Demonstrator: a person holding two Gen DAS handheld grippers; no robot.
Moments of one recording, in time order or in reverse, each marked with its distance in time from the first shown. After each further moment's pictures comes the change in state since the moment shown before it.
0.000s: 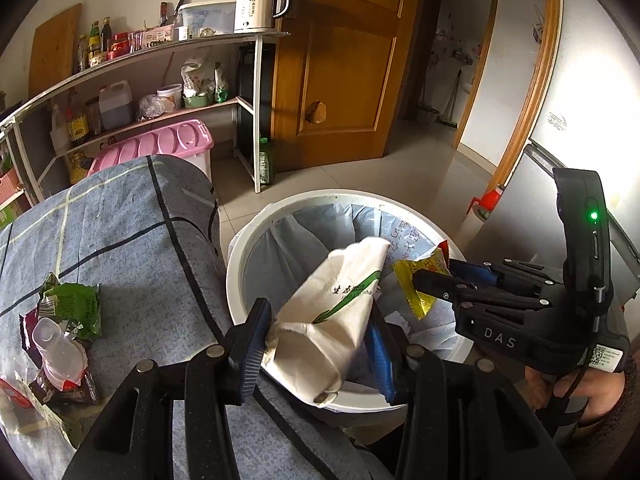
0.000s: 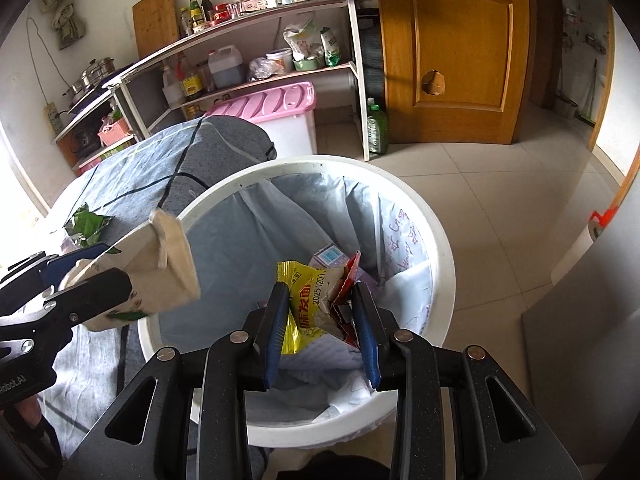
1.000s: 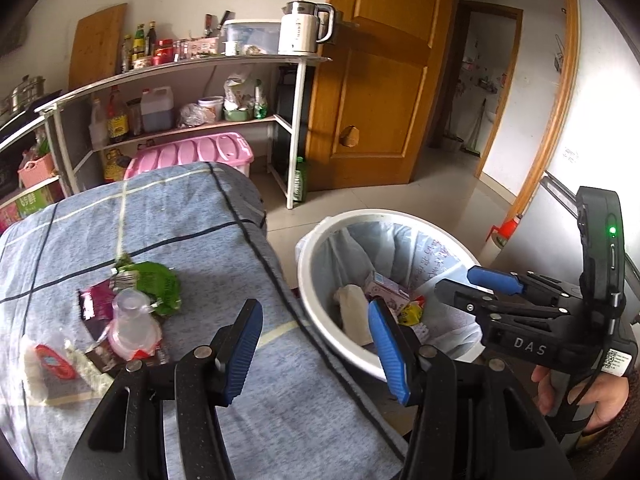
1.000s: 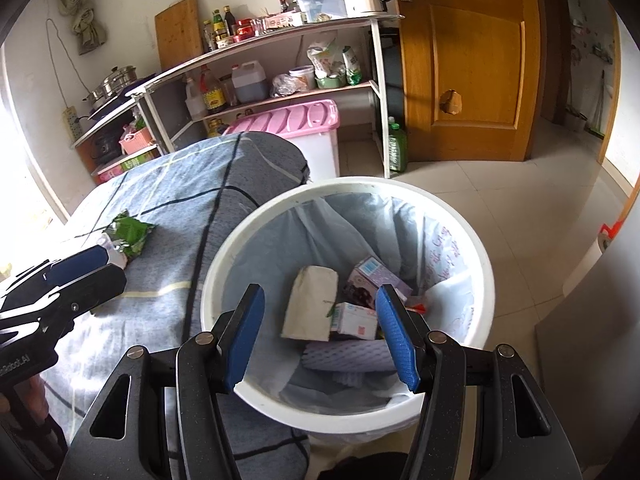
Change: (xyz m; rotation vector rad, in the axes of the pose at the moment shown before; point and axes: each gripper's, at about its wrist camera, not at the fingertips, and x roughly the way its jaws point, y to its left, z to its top) left arm -0.060 0.043 -0.021 -0.087 -0.096 0.082; right arm -0.027 0.046 -0.001 -0.024 -0.068 0.059
